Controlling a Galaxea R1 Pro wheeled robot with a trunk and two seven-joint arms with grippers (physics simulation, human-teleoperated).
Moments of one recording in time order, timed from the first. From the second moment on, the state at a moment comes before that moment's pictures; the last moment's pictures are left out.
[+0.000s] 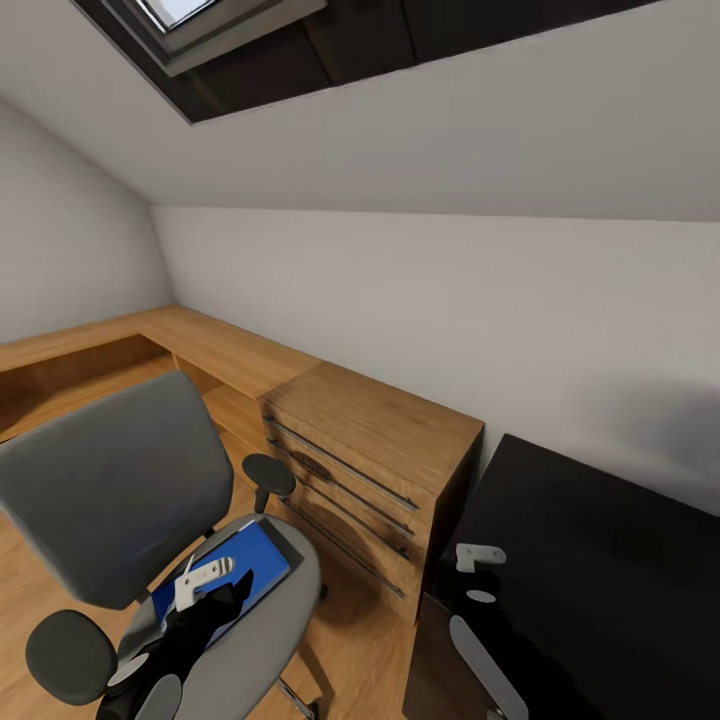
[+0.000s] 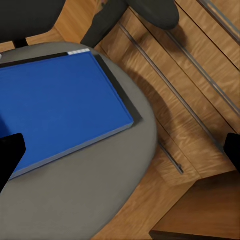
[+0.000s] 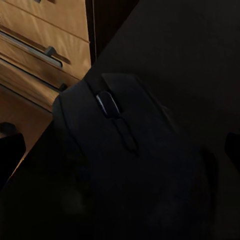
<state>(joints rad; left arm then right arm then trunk) -0.05 0.14 -0.18 -1.50 0.66 0.32 0.36 -0.39 -0.07 0.52 -1.07 -0.58 0.38 -0.63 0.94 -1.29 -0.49</state>
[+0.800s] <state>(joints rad) -0.05 0.14 -0.18 -1.50 0.66 0.32 0.36 -0.39 -0.07 0.52 -1.05 -0.57 0.38 -0.59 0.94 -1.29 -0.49</state>
